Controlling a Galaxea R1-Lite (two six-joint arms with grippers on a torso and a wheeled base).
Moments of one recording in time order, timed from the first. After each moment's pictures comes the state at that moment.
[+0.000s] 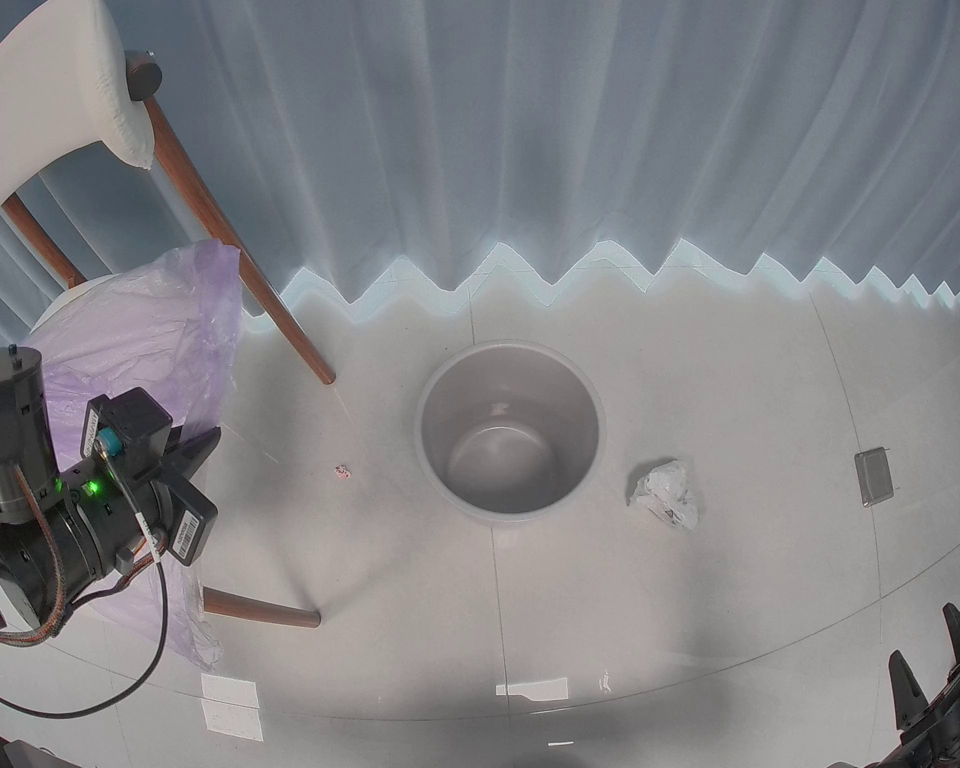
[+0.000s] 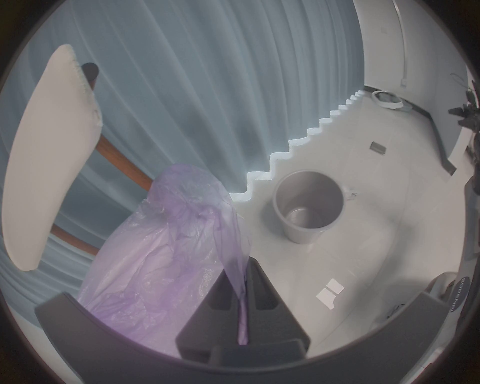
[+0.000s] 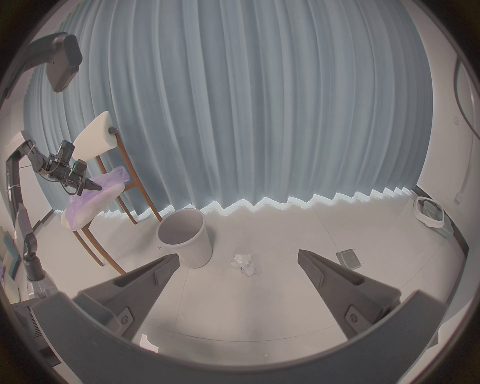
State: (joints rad) left arm -0.56 1.24 -0.62 -0.34 0.40 0.50; right arm 0.00 0.02 -0.02 0.00 -0.01 0.02
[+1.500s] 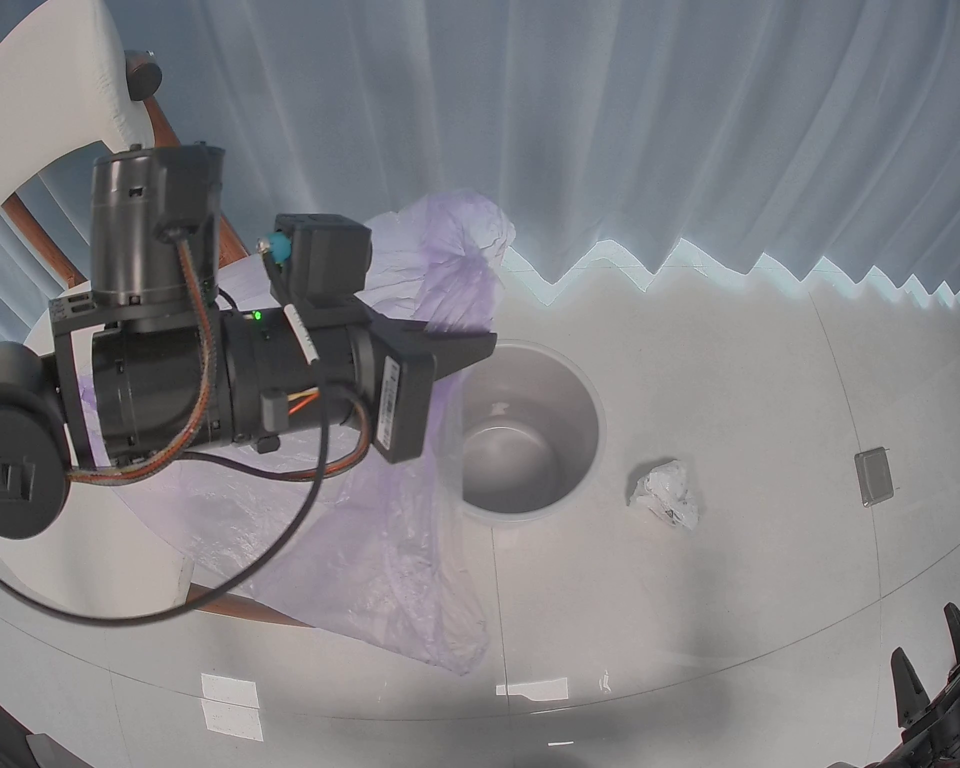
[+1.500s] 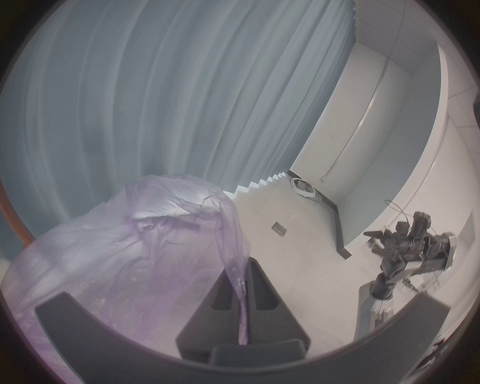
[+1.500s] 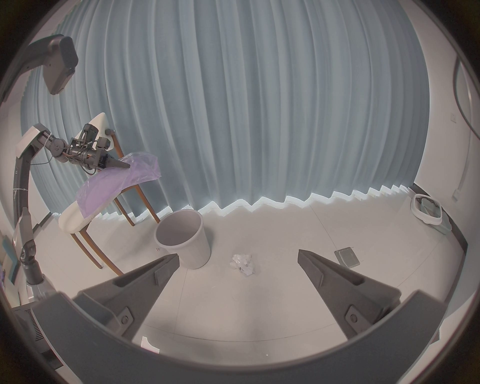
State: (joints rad) left arm -0.69 1.56 -1.12 -0.24 -0.22 0.11; right arm 0.00 0.02 -0.02 0.00 -0.02 0.03
